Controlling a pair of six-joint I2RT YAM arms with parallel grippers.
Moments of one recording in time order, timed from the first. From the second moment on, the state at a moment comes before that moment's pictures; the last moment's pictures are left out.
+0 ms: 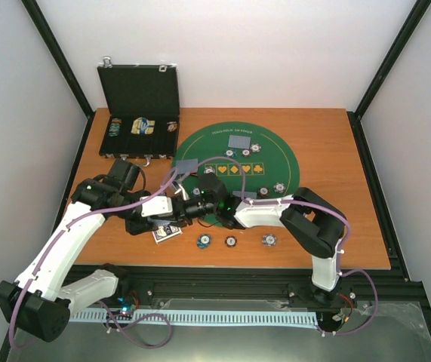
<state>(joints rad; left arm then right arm) -0.35 1.03 1.04 -1.26 0.27 0.96 0.99 1.91 1.07 0.63 -0.80 1.25</state>
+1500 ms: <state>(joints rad) -0.35 1.01 1.04 -1.27 0.25 0.96 0.53 1.60 1.04 0.03 -0.80 0.89</state>
